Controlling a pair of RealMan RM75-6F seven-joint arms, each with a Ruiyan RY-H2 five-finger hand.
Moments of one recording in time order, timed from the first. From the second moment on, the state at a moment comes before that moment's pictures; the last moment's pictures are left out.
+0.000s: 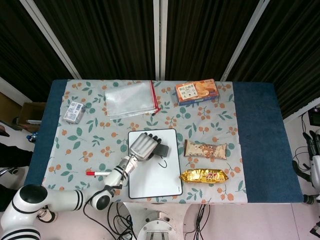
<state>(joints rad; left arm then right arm) -0.88 -1.83 -0.13 -1.35 1.09 0.93 0.63 0.05 -1.12 0.12 -1.47 -1.42 1.48 0.11</state>
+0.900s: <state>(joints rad) -0.83 -1.76 0.01 -1.64 1.13 1.01 0.85 0.05 -1.12 0.11 -1.47 -1.44 1.49 0.11</state>
